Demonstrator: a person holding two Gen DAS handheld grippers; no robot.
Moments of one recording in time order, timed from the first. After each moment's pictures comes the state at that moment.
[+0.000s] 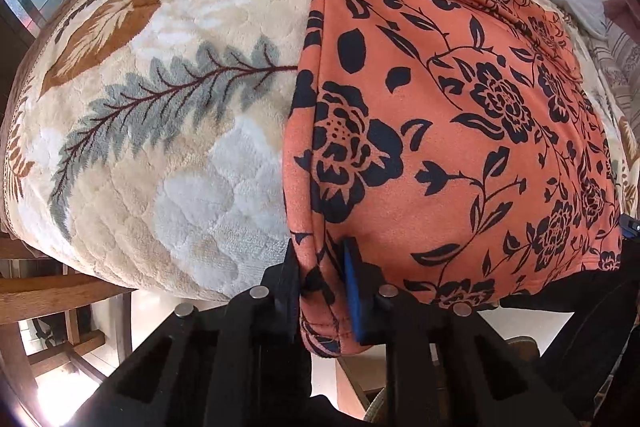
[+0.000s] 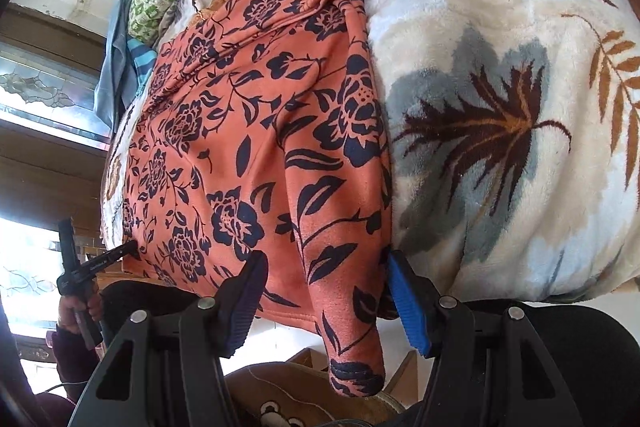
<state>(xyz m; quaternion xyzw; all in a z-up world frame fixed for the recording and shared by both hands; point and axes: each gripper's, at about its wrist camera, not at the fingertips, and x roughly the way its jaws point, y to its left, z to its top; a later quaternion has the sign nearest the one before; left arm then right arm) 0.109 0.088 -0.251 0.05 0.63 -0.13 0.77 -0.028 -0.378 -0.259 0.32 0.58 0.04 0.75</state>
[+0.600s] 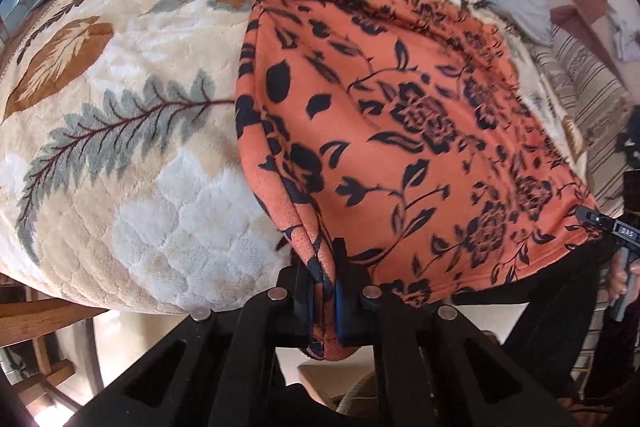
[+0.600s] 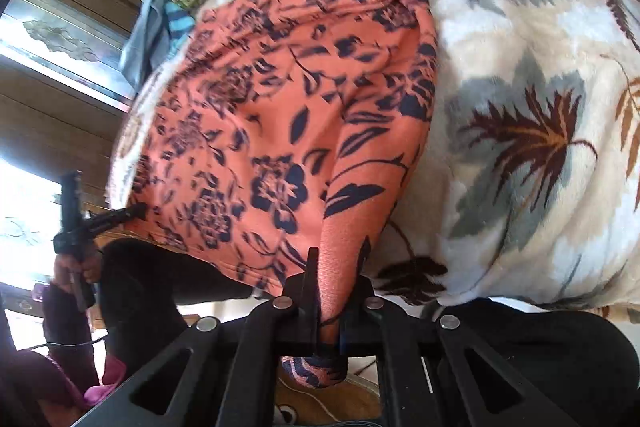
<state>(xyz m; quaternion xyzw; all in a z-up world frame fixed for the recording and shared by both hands) 0.100 0.075 -0.219 -0.02 0.59 -0.25 0.77 -0.034 -0.356 -0.215 0.28 0.53 0.12 0.79</state>
